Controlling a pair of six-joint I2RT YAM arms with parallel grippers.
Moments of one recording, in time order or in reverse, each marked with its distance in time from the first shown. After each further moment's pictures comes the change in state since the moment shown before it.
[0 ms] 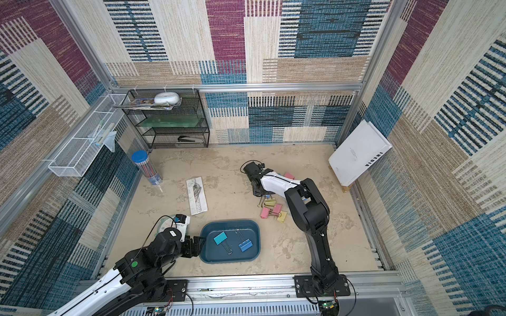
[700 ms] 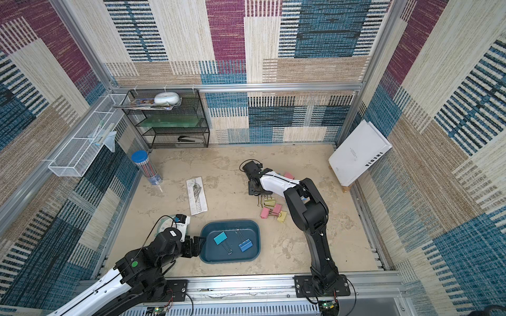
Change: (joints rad) left arm 0.000 0.003 0.001 0.000 0.000 0.000; right arm -0.001 0.016 0.023 0.032 -0.117 0.041
